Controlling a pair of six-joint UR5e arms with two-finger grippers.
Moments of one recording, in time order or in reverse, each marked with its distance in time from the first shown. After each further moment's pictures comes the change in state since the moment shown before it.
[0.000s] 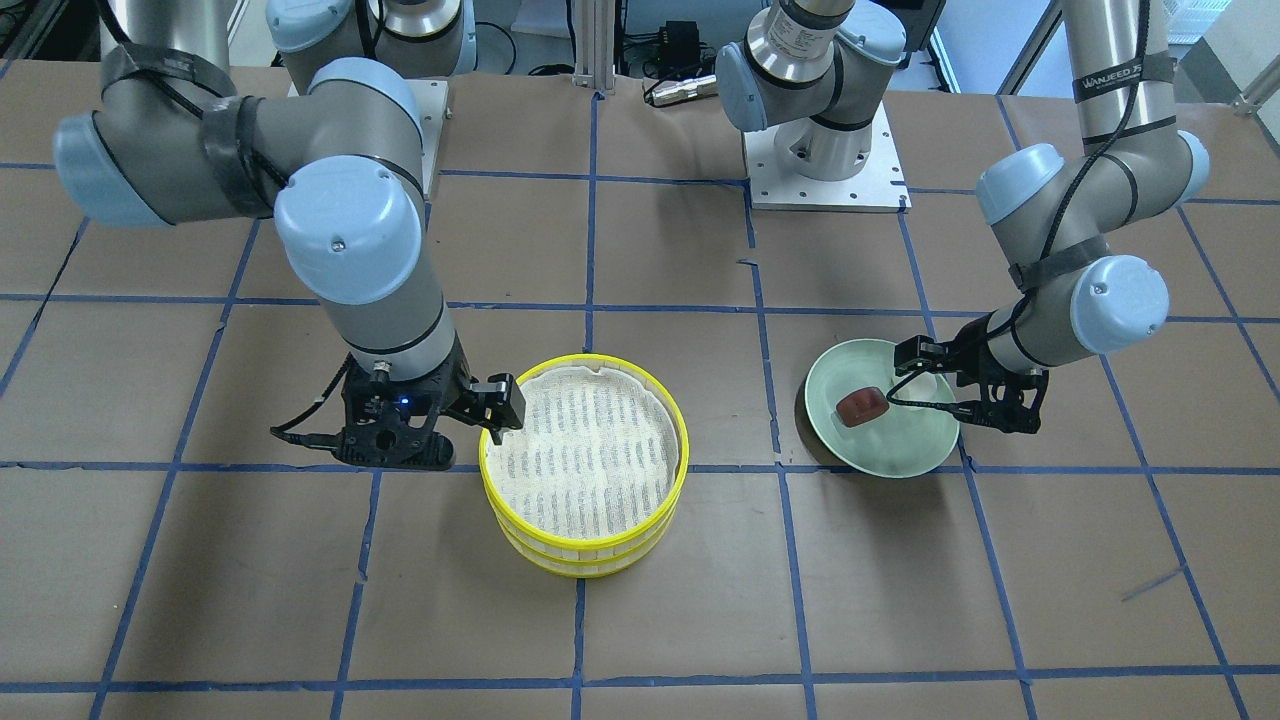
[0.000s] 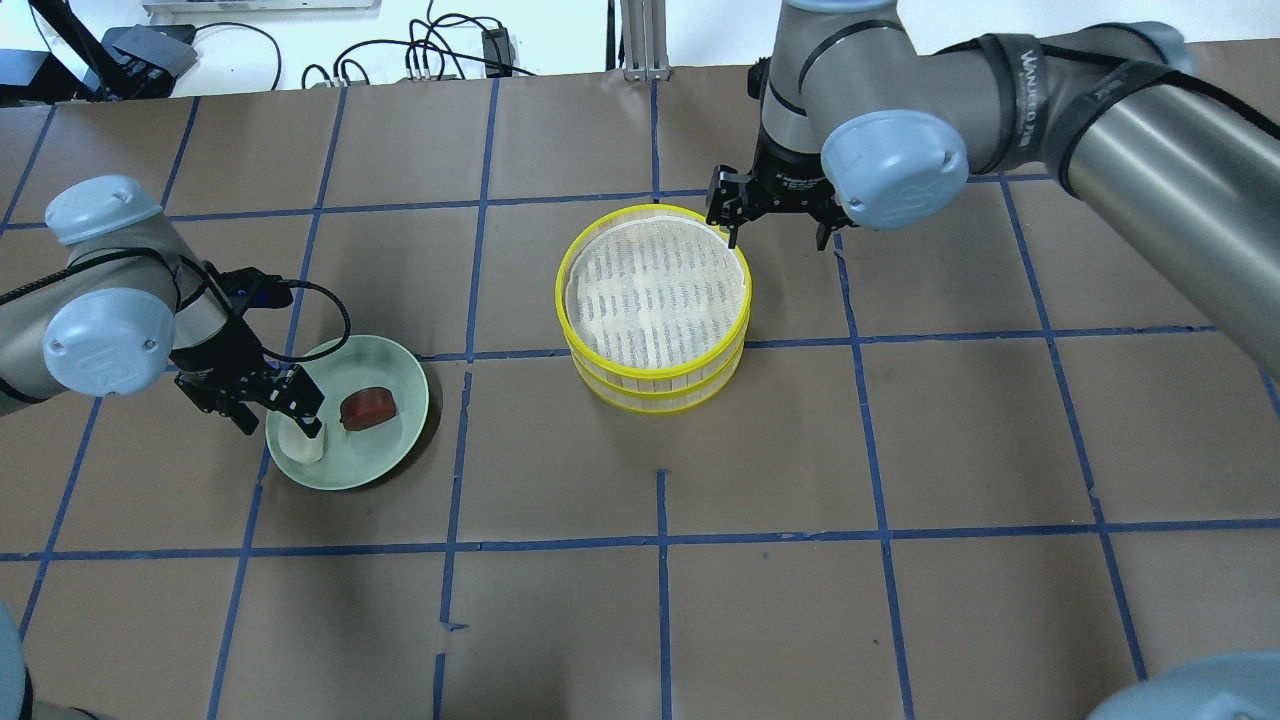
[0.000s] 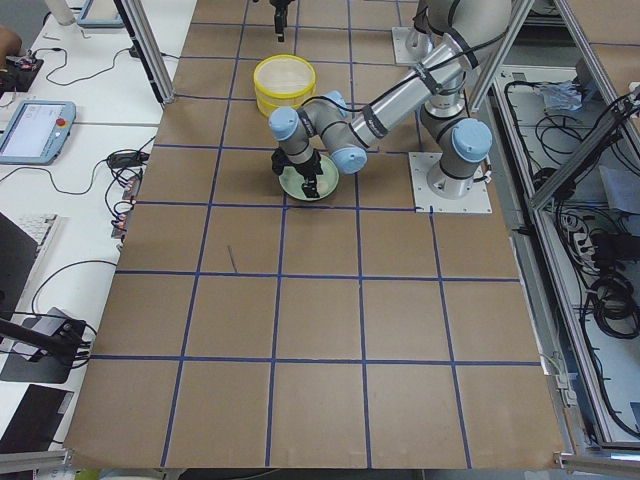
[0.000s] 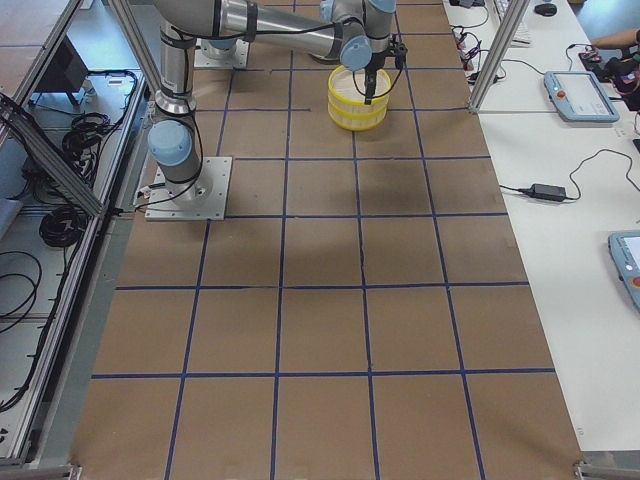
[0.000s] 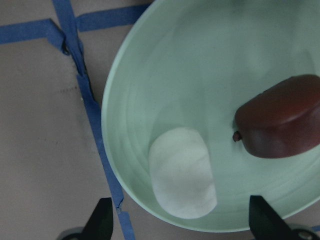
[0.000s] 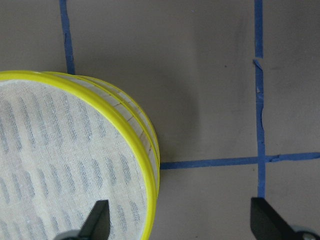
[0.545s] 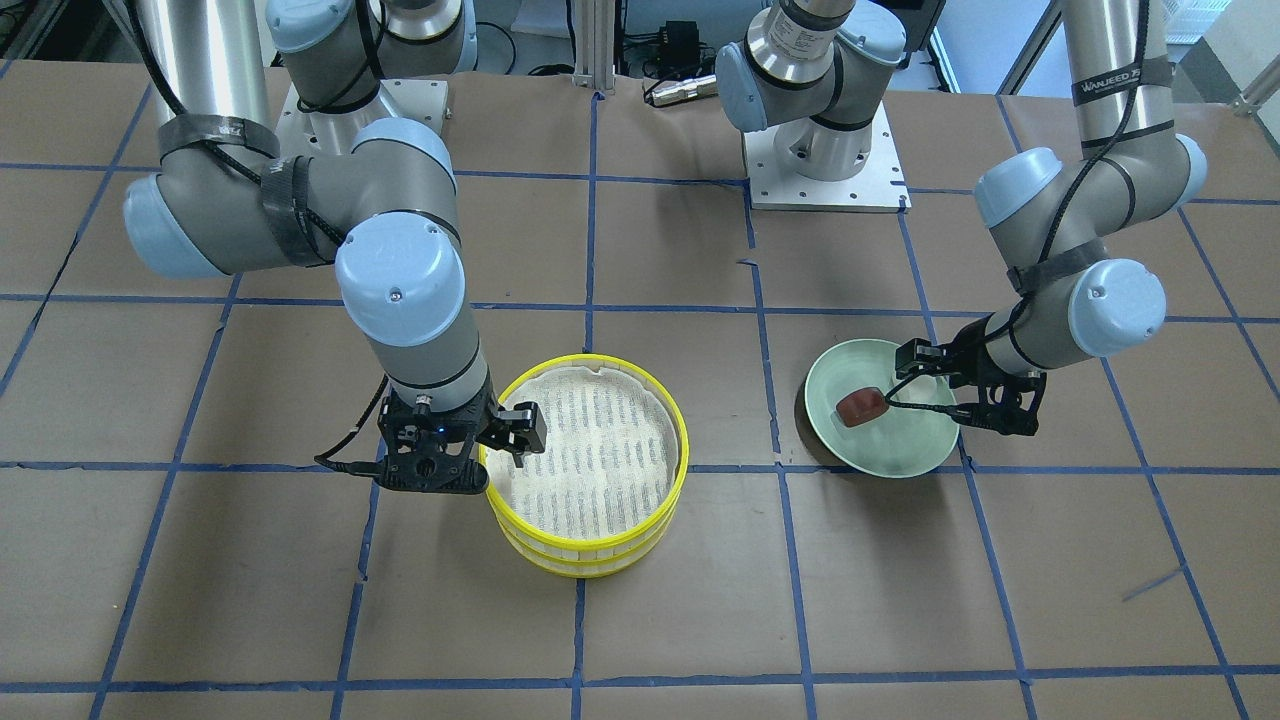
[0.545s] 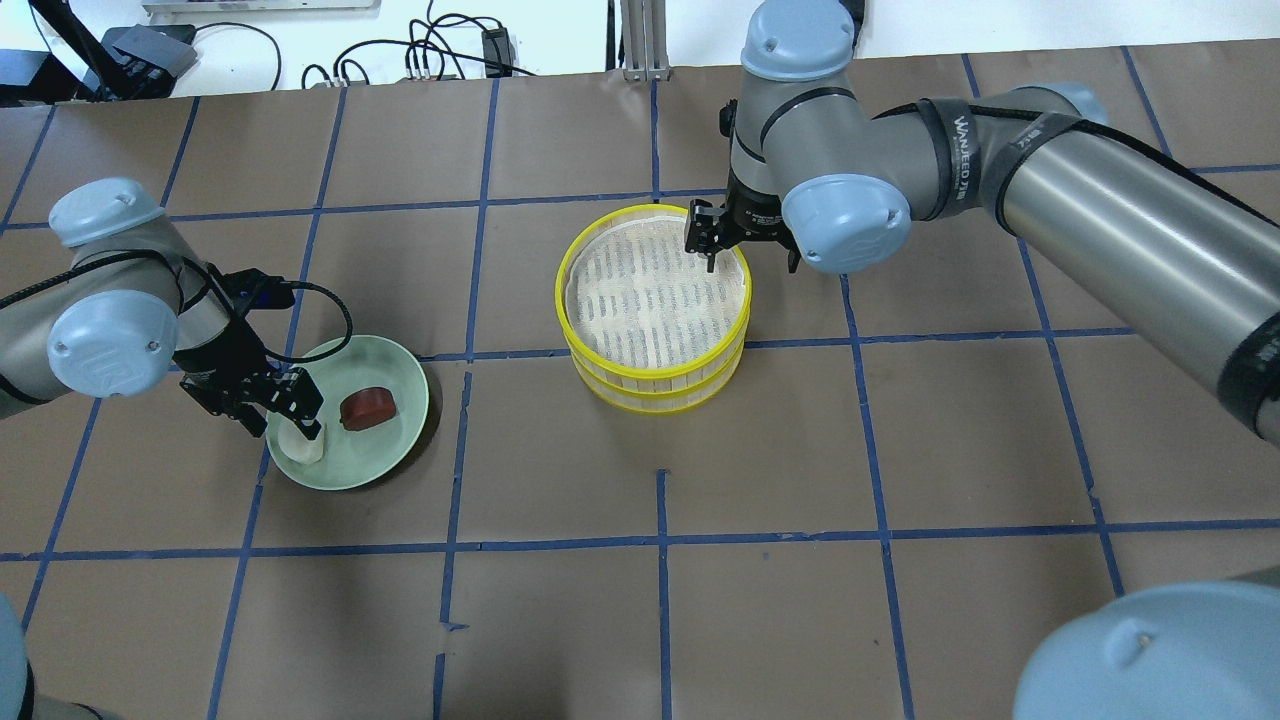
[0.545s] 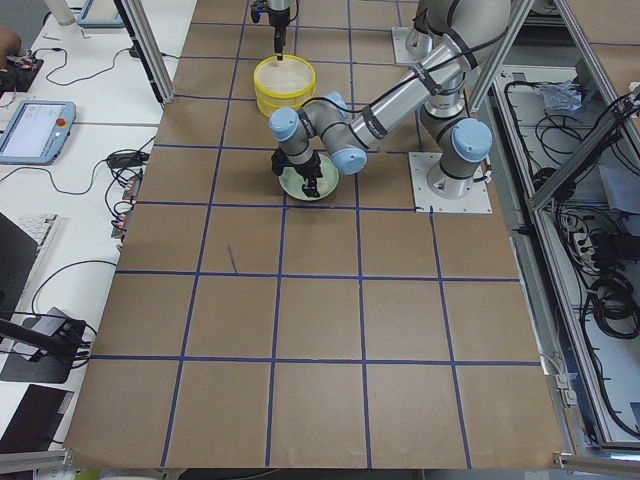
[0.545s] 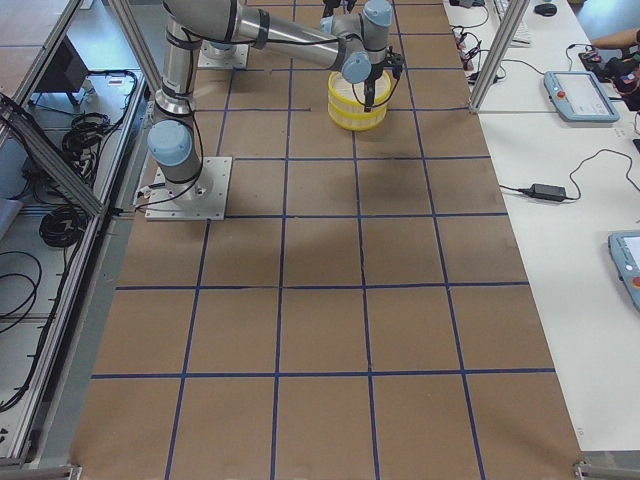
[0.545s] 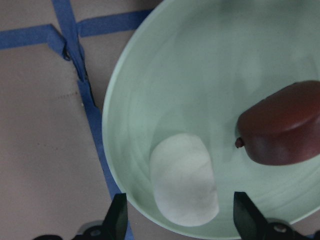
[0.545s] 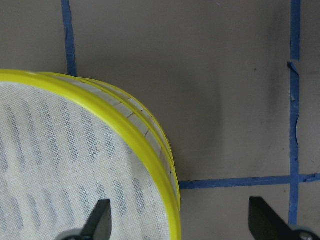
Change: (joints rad) left arm 0.000 -0.007 -0.001 0.005 -0.005 0.000; right arm 0.021 0.057 0.048 -0.119 -0.005 0.013
